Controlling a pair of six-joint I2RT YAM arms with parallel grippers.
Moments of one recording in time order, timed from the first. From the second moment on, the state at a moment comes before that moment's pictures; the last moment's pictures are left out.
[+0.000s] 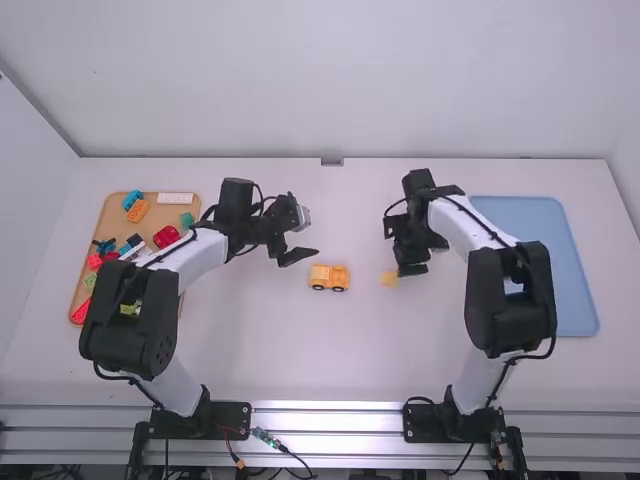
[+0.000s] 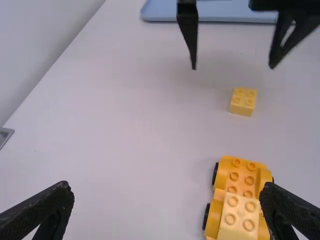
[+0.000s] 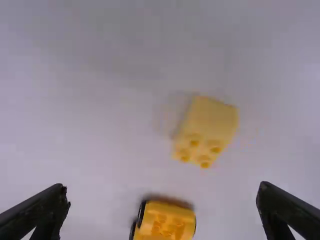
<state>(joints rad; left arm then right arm) -0.16 1.72 0.99 -0.06 0.86 0.85 0.19 1.90 1.34 -0.89 -0.24 1.37</state>
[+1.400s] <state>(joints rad) -0.16 1.72 0.79 0.10 1.02 1.07 -0.02 1.90 1.17 -0.80 -0.85 -1.89</state>
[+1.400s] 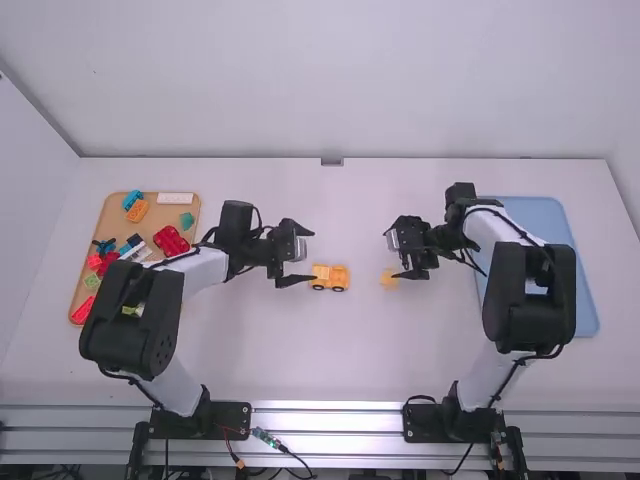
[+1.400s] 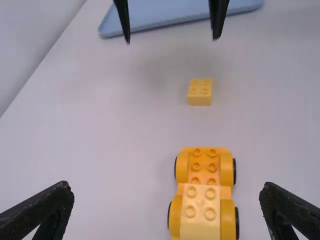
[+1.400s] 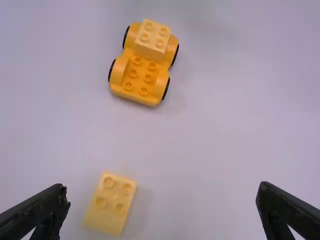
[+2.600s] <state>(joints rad) -0.23 2.01 0.82 0.32 1.10 0.99 0.00 1.90 0.84 -0.32 -0.87 -1.43</state>
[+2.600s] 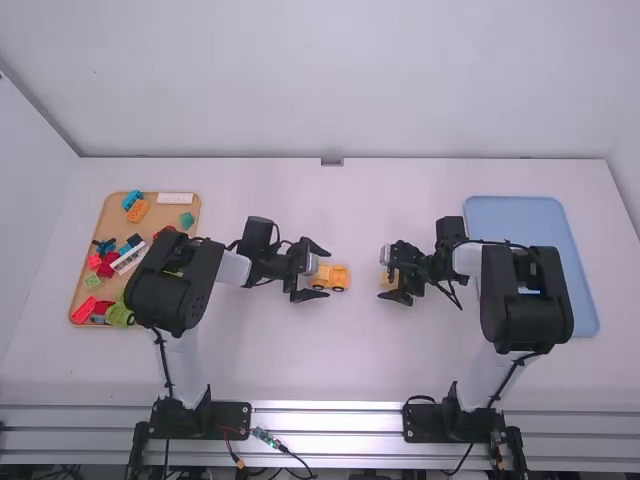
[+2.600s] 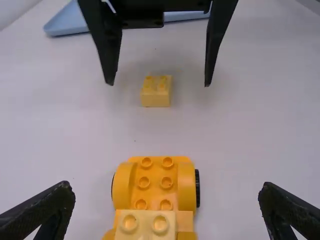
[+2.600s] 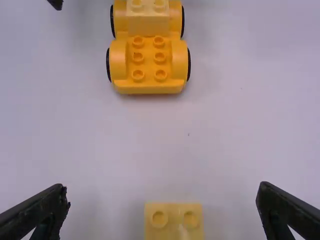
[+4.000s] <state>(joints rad) -0.25 2.17 0.95 0.25 1.12 0.99 -0.07 1.93 0.72 0.02 -1.00 -1.33</state>
